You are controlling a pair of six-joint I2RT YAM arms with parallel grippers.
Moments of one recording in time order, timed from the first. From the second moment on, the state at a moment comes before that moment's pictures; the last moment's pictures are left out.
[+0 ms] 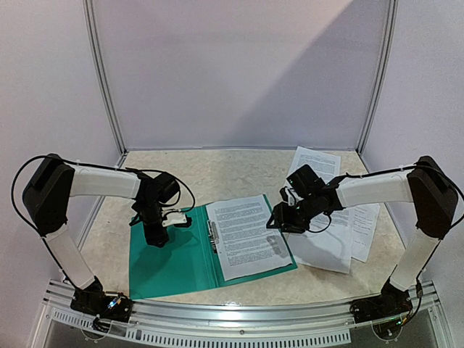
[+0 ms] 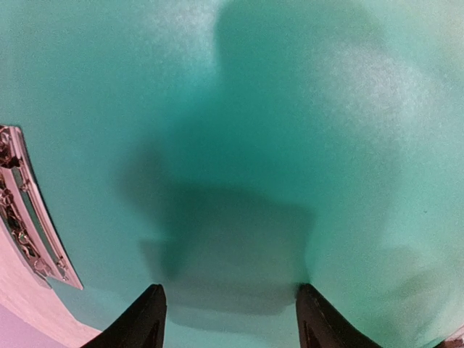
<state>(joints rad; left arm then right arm) -0.57 1.74 1.00 -0.82 -0.12 0.64 0.71 1.73 1.00 -0.30 -0.26 0.76</state>
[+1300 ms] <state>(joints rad) -0.57 1.74 1.07 -0.82 -0.15 0.67 0.72 1.42 1.07 -0.65 0.27 0.67</state>
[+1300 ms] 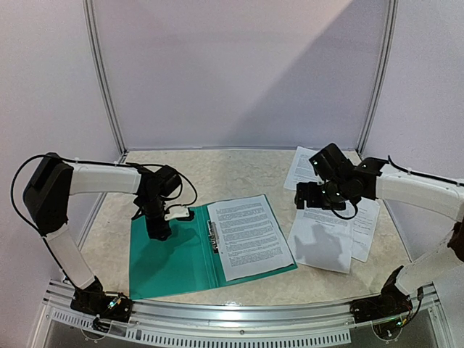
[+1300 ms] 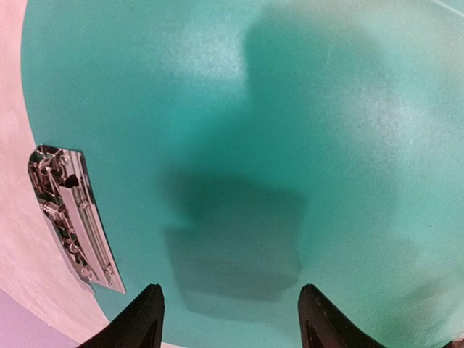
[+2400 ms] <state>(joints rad) -1.09 1.95 1.64 -0.91 0.02 0.61 0.38 1.05 0.42 -0.52 -0.05 0.94</state>
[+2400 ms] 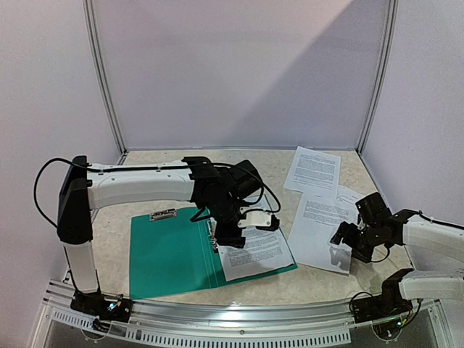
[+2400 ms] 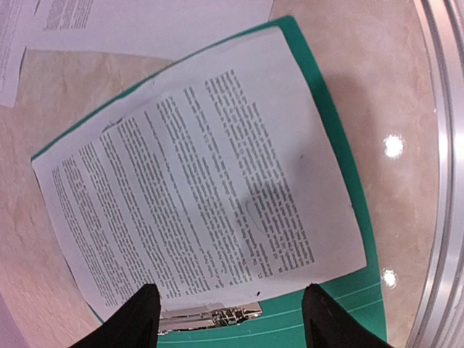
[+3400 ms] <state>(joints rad) -1.14 1.99 1.70 -0.91 -0.02 0.62 0.29 0.93 0.22 -0.06 -0.21 1.19</state>
